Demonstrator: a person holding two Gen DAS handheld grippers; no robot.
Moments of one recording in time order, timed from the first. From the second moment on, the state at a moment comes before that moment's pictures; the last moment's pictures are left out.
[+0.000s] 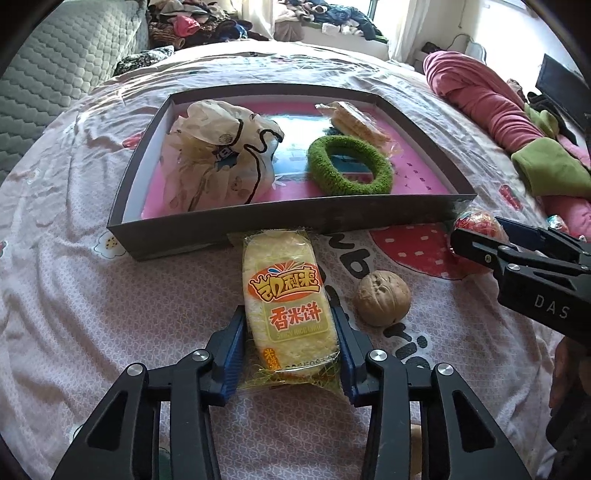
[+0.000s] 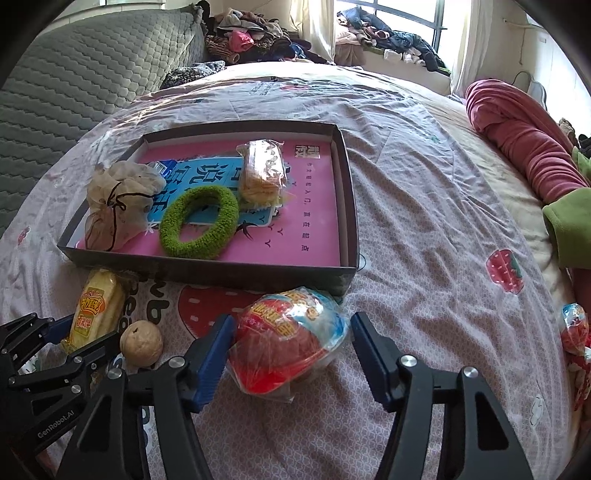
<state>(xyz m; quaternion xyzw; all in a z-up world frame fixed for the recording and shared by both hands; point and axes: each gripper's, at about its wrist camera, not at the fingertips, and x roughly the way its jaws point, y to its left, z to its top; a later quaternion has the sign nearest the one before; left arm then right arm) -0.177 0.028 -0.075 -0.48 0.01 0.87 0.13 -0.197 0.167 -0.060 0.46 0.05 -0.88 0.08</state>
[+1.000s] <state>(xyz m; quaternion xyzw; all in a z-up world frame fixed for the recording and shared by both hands) -0.140 0.031 -0.009 -0.44 0.02 0.90 0.09 -0.140 0.165 0.007 0.40 0.03 -0.91 0.13</state>
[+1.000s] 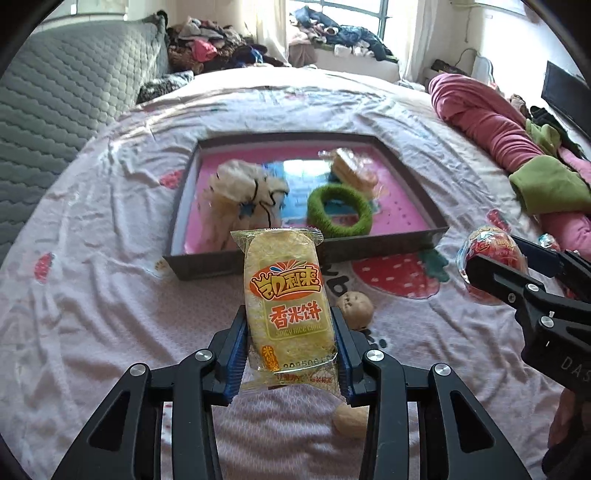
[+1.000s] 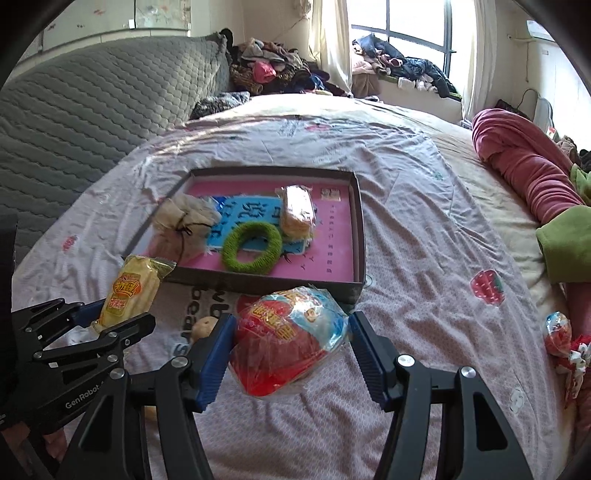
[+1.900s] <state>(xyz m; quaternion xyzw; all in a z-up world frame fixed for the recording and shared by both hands) -0.069 0.014 0.117 -0.34 0.04 0.94 0.07 -0.070 0.163 0.125 0.32 0.04 -0.94 0.13</state>
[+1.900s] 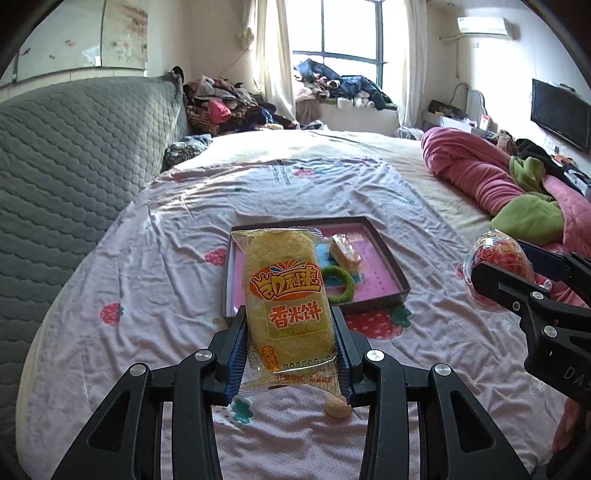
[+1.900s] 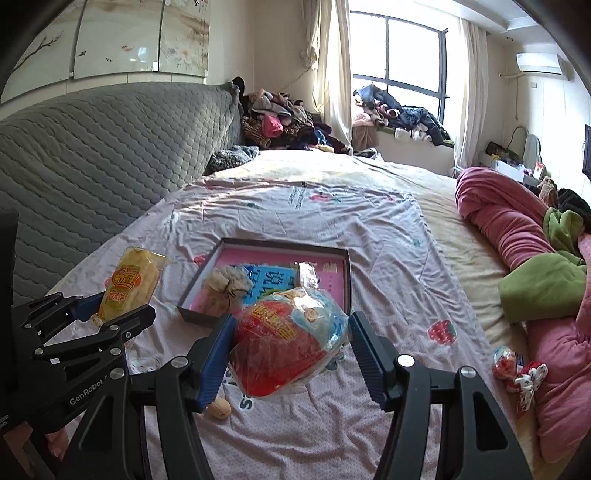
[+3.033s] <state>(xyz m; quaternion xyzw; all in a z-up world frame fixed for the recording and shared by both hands) -0.183 0.025 0.118 -0.32 0.04 0.94 0.08 -0.160 0.150 0.132 0.28 0.04 -0.95 0.13</state>
